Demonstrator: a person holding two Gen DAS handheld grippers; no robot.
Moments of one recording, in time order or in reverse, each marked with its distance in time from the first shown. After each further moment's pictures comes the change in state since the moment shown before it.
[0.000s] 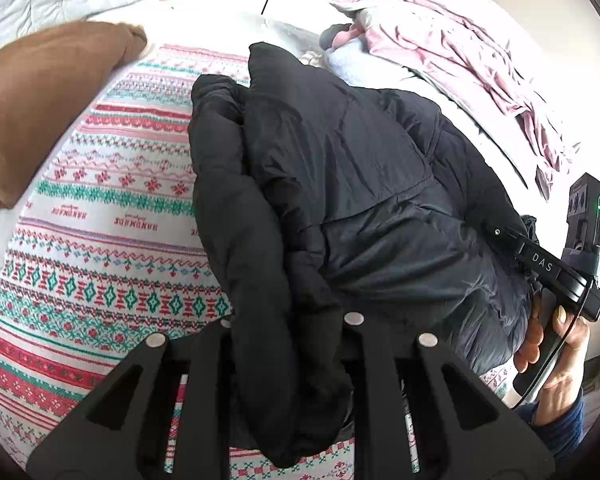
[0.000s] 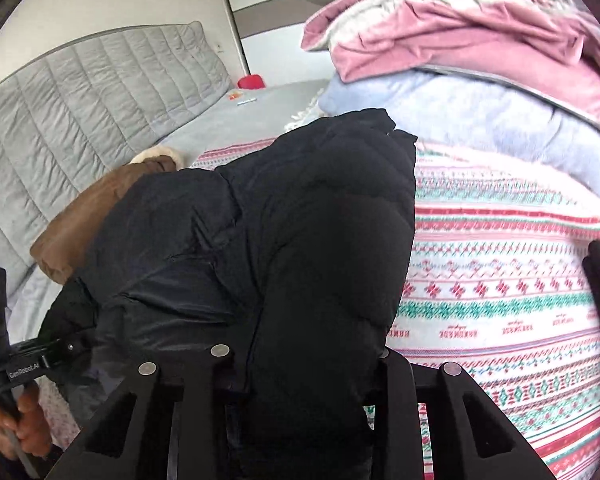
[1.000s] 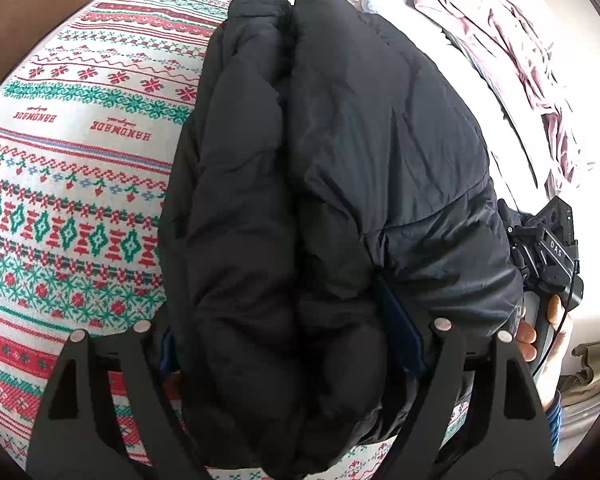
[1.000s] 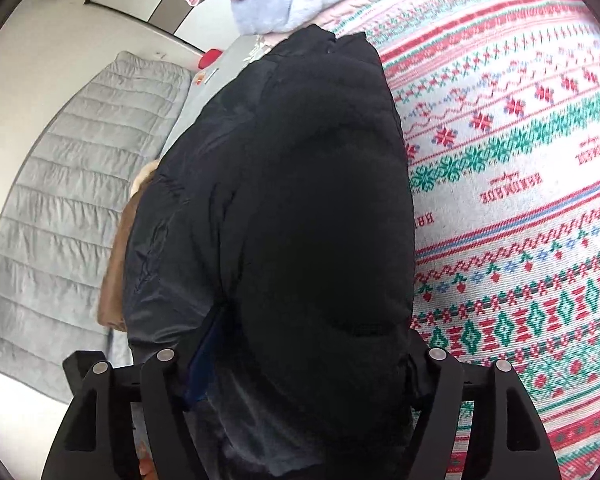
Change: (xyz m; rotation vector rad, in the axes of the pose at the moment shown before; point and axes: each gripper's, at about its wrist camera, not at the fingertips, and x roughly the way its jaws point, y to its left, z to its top) left arm 0.060 0.020 -0.022 -0.153 0.206 -0.050; right arm 0.072 -0.085 -0.038 0.516 0.276 0.324
